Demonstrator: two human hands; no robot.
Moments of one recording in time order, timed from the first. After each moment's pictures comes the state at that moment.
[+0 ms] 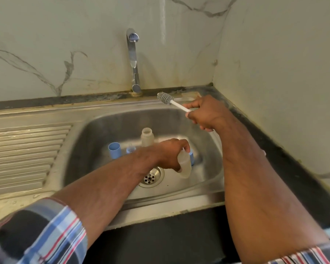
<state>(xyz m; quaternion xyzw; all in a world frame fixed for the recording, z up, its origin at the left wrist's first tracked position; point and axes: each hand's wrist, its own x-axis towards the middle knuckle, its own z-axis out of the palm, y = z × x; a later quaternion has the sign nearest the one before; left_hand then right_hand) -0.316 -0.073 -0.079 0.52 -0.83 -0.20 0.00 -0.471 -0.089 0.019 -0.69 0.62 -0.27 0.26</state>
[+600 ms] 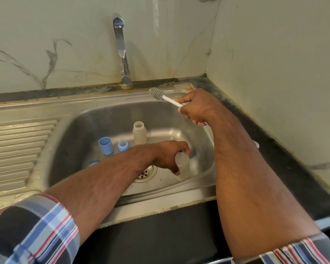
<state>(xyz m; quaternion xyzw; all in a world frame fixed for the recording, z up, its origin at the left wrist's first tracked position) -0.330 -0.078 -0.096 0.48 -0.83 -0.28 -0.04 -0.475 -0.096 0.012 -0.69 0.62 -0.25 0.28</state>
